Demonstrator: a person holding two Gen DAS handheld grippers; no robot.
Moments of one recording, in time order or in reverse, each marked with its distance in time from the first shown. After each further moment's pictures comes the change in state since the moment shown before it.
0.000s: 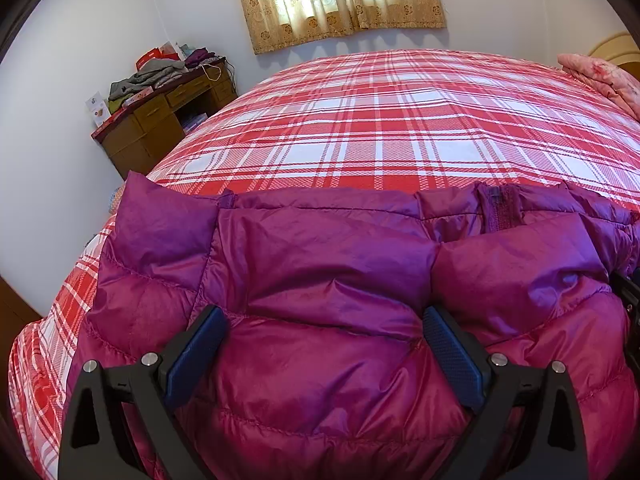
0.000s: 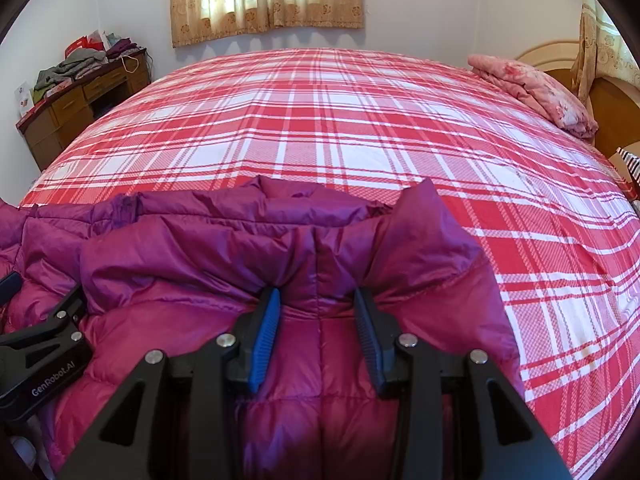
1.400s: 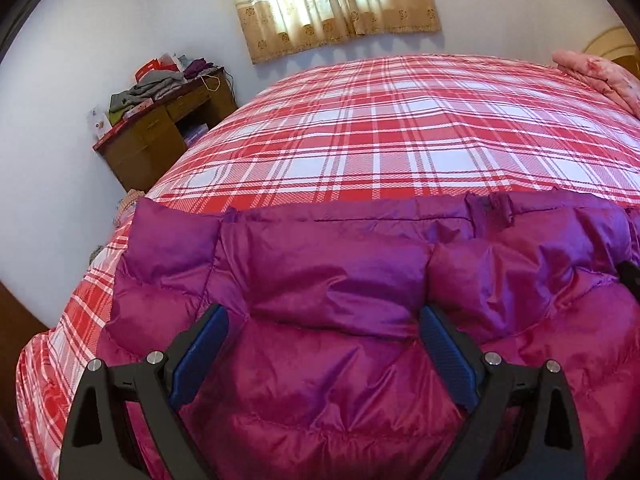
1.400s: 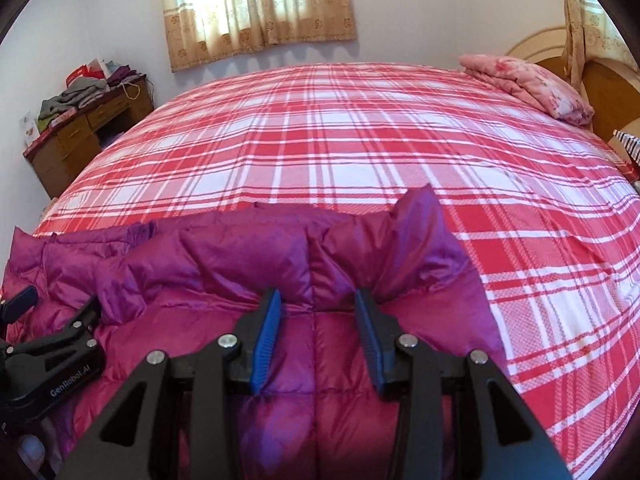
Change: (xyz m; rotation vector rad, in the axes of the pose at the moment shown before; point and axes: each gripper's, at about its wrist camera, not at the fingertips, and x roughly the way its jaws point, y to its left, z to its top) left arm -0.011 0.000 0.004 0.021 -0.027 0.010; right arm -0.016 -0.014 -0.001 0.063 -0.054 0.054
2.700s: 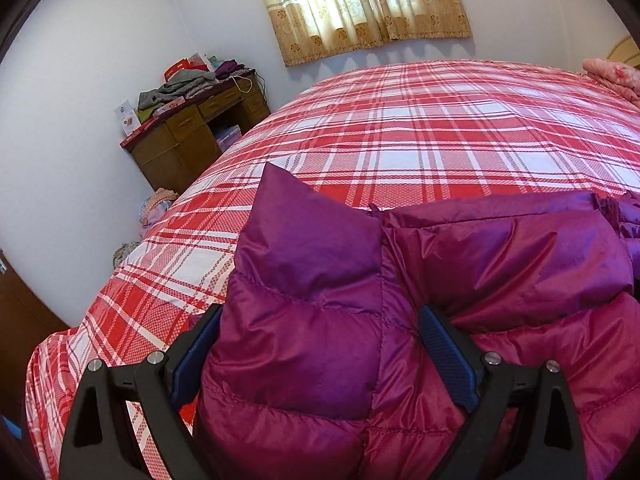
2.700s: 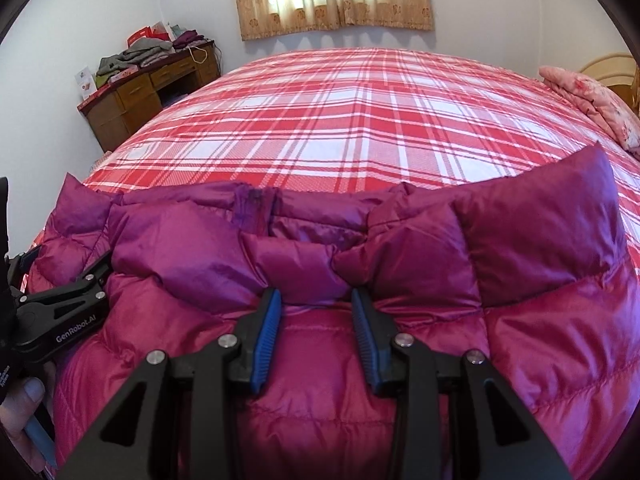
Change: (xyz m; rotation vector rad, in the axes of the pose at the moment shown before) left arm 0.026 0.078 -0.014 -0.021 -0.032 0.096; right arm 0.022 0.066 -0.001 -0.154 0.070 0.190
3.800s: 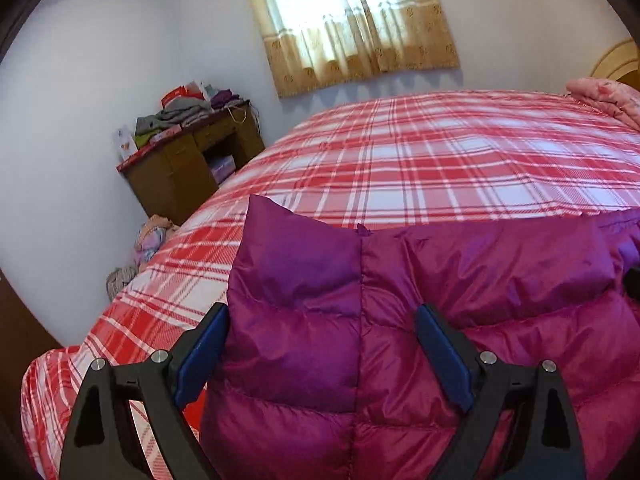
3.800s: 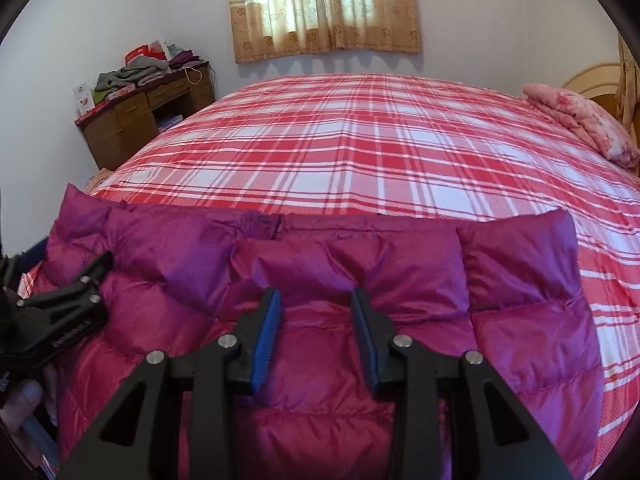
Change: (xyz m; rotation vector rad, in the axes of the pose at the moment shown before) left arm -0.028 0.007 0.003 -0.001 -0.116 -0.040; right arm -0.033 0.001 0.000 0.002 -0.091 -0.039
